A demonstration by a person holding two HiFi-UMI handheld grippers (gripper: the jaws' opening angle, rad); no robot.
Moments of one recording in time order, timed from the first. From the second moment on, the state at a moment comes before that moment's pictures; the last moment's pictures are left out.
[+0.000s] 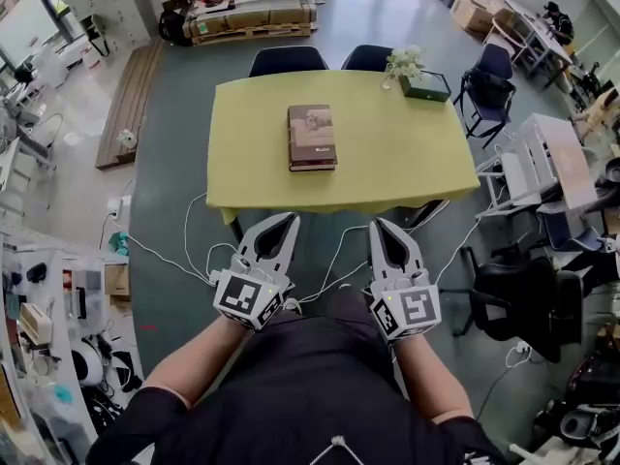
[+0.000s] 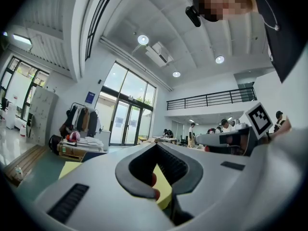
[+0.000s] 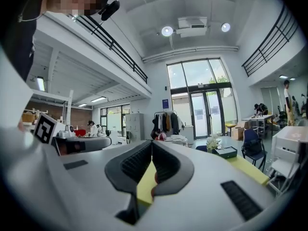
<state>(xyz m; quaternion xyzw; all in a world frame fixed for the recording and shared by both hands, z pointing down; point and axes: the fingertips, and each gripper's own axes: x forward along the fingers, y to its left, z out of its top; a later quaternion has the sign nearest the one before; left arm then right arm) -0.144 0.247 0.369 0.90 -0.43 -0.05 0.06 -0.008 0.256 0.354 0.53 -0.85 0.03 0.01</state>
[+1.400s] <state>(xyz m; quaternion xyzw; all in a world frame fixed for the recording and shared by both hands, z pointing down) -0.096 0.263 0.363 0.89 -0.44 -0.04 0.05 0.009 0.265 0.348 0.51 -0.86 0.02 0.04</state>
